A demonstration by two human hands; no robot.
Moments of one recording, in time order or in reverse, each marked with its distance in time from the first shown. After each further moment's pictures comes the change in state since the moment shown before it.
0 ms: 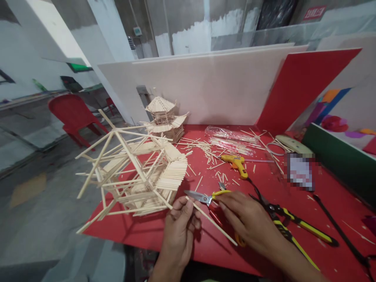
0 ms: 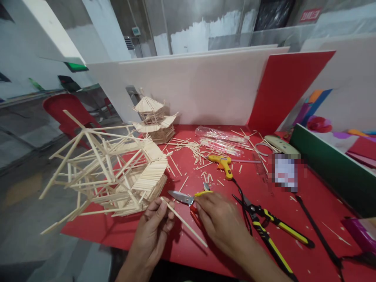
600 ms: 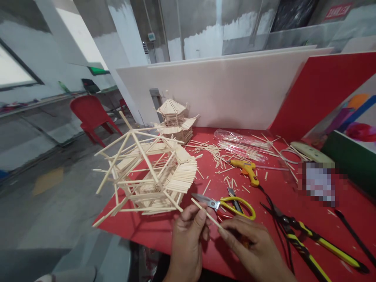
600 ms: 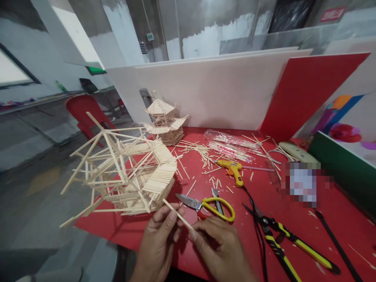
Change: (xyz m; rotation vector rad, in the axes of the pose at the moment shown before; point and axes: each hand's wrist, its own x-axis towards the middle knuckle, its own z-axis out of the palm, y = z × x) left_hand -0.013 -0.005 0.003 0.012 0.014 0.104; right_hand -0.012 -0.021 0.027 0.403 0.157 -0.021
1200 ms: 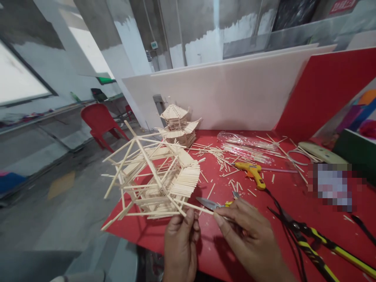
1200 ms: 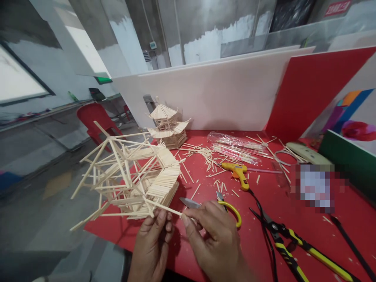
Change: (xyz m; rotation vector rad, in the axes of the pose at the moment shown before) left_hand 0.003 0.016 -0.009 -0.088 0.226 0.021; right_hand 0.033 -0.031 0.005 -0.078 0.294 -0.282
